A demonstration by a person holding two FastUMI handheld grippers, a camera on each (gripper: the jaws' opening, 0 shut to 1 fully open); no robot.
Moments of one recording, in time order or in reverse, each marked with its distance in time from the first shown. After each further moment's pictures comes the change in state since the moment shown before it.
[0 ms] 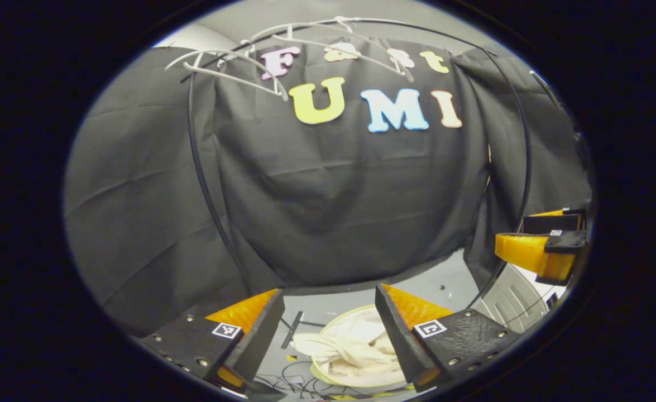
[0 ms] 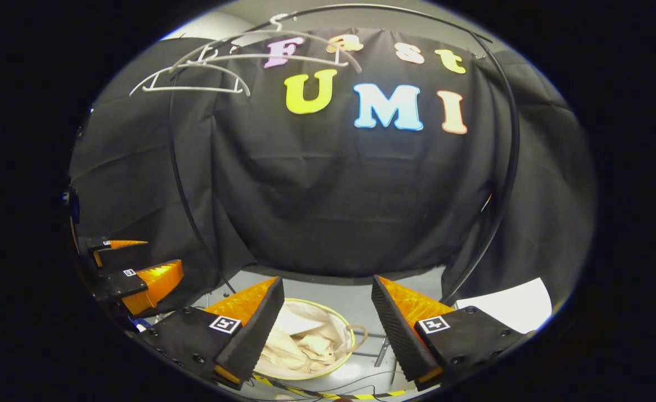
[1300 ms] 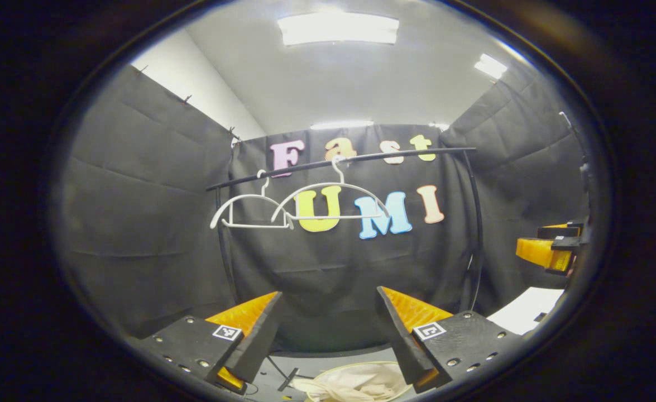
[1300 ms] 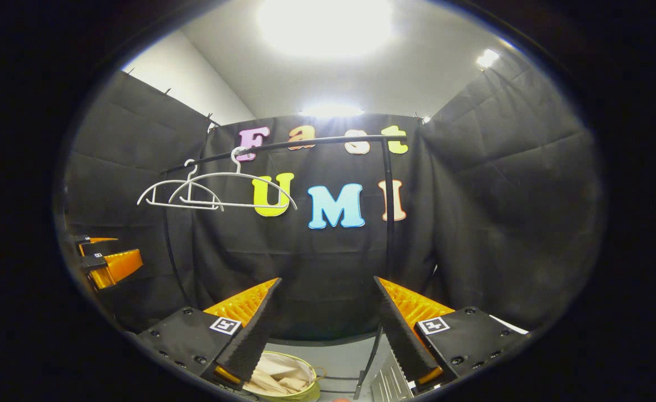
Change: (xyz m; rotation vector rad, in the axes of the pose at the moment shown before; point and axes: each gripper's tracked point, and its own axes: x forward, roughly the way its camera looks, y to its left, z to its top) left arm -0.212 -0.009 0.199 -0.018 -0.454 -0.004; right arm -0.195 -0.096 0.108 0.046 -0.434 -0.153
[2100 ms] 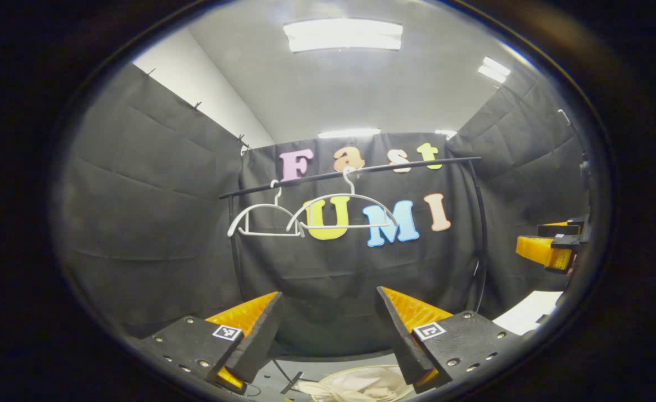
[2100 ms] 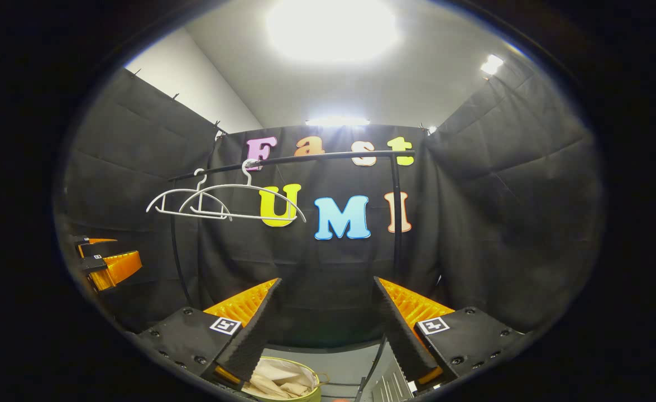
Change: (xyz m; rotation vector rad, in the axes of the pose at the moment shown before) left arm -0.027 0.008 0.017 0.006 -0.044 0.040; right arm -0.007 0.018 0.021 -0.008 -0.055 0.019
